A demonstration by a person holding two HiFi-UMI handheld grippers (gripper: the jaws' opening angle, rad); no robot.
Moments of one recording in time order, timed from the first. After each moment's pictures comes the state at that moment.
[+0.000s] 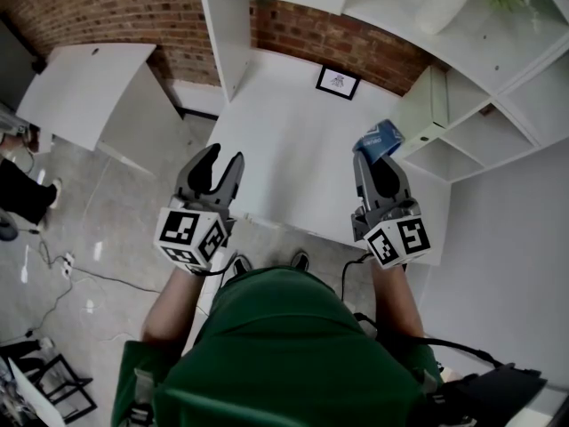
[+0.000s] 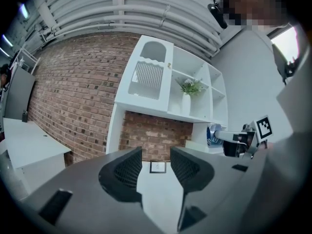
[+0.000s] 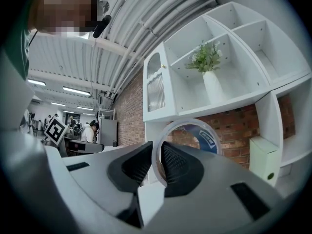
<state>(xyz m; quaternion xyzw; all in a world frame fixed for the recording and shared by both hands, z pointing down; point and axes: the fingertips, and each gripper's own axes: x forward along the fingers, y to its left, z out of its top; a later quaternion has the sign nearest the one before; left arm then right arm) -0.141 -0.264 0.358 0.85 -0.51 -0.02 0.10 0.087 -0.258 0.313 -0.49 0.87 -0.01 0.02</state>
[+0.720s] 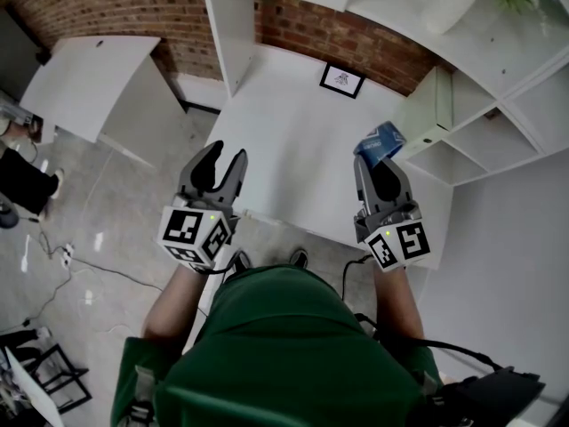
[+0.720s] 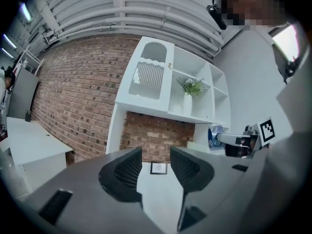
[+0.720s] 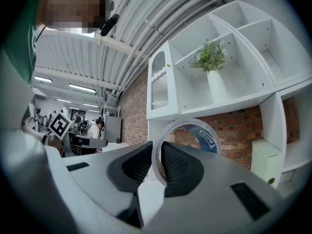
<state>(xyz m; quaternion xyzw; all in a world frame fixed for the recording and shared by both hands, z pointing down) -0.131 -0.265 0.362 0.84 -0.53 -0.02 0.10 0.092 -0.256 0.322 -0.47 0.88 0.00 0.01</state>
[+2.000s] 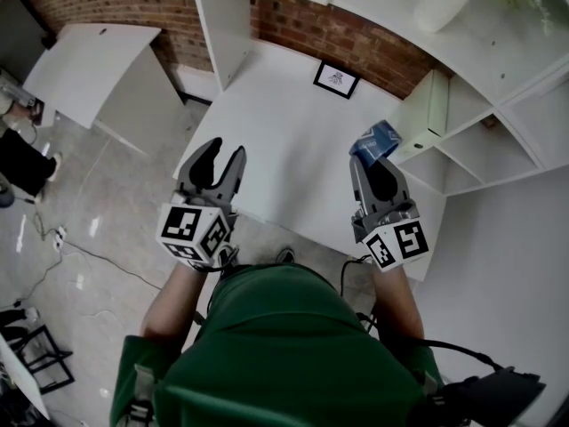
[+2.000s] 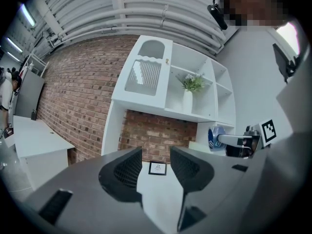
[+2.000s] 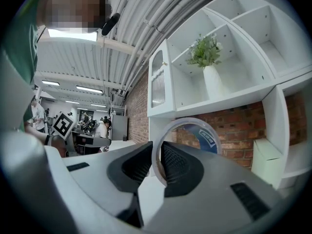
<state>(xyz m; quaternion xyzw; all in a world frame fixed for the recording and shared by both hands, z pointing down) -0.077 -0.266 0.369 0.82 -0.56 -0.03 0.11 0.140 -0.267 0.331 -0.43 0.90 0.00 -0.01</state>
